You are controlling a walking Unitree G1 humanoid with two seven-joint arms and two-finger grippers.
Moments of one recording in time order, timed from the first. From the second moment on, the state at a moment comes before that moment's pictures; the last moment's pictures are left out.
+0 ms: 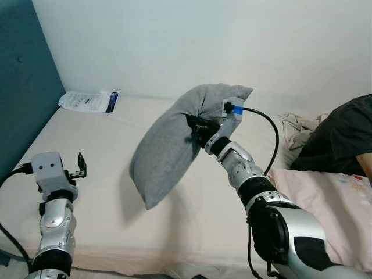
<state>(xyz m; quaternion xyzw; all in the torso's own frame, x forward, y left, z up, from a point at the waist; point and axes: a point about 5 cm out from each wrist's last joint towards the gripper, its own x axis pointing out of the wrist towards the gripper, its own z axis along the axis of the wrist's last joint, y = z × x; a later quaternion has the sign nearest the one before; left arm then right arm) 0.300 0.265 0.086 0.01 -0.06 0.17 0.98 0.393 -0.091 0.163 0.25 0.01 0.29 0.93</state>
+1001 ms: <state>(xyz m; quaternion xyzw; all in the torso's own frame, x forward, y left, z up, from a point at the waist) 0.255 0.250 -0.004 0.01 0.15 0.19 0.97 0.329 -0.054 0.056 0.14 0.18 0.35 0.91</state>
